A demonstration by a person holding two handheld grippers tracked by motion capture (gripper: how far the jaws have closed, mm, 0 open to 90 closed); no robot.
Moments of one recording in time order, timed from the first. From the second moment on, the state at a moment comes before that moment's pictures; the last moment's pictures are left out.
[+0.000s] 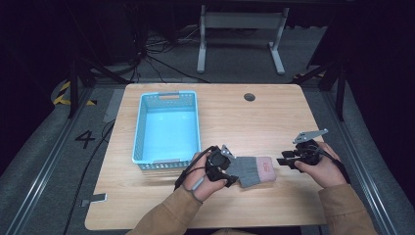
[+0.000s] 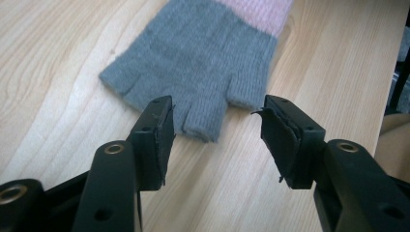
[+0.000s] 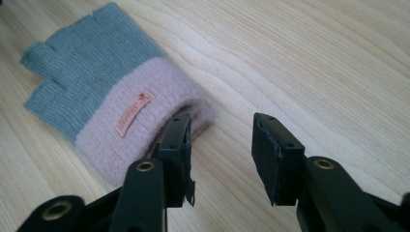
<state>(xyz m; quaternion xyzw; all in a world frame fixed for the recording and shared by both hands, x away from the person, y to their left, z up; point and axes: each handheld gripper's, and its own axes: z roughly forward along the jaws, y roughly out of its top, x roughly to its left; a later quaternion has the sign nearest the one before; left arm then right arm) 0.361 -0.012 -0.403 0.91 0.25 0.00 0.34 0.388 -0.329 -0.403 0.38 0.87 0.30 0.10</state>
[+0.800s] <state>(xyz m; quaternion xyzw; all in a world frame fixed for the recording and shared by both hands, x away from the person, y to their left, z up) 0.387 -0.059 -0.411 0.92 0.23 0.00 0.33 0.378 -0.360 -0.386 0.40 0.84 0.33 0.12</state>
